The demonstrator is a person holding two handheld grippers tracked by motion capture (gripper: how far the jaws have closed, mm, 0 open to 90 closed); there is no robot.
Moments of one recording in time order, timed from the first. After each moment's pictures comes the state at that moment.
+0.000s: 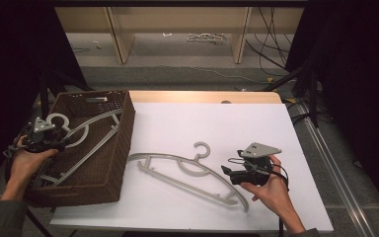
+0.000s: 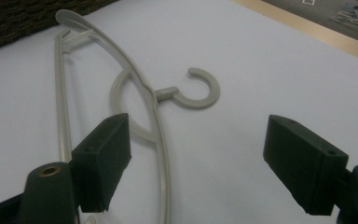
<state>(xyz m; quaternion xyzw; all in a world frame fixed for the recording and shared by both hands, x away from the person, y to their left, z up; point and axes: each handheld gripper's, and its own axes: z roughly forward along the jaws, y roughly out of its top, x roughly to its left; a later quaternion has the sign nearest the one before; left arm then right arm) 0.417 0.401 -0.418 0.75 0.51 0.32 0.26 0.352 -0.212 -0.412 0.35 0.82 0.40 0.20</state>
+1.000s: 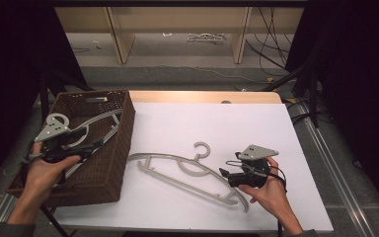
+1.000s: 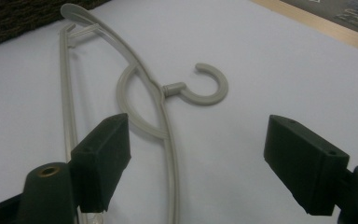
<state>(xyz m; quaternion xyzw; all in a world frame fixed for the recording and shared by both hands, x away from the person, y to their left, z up) 0.362 0.296 -0.366 0.72 0.43 0.24 0.49 0.349 -0.207 -0.418 0.34 0.83 0.40 0.19</state>
